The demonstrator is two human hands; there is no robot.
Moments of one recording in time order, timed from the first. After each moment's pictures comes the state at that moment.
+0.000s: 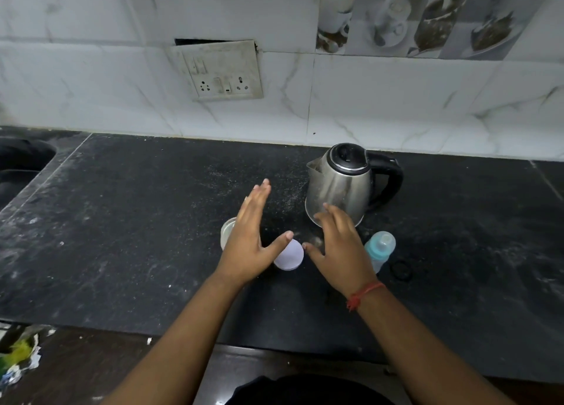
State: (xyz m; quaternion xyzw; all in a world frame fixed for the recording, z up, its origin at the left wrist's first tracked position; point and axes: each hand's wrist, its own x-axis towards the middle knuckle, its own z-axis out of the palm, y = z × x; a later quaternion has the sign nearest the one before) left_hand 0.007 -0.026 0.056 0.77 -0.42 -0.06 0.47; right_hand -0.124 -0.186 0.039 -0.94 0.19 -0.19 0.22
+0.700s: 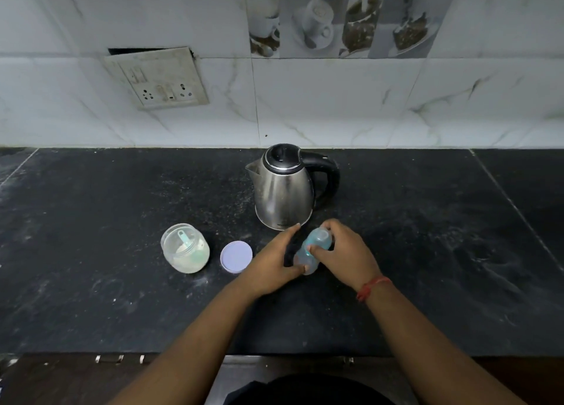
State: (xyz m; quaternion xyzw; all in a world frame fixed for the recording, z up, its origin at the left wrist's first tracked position) left_hand -0.079 -0.134 0.013 0.76 -0.45 -0.28 0.36; right_hand -0.213 -0.276 0.055 -0.86 0.32 -0.10 0.38
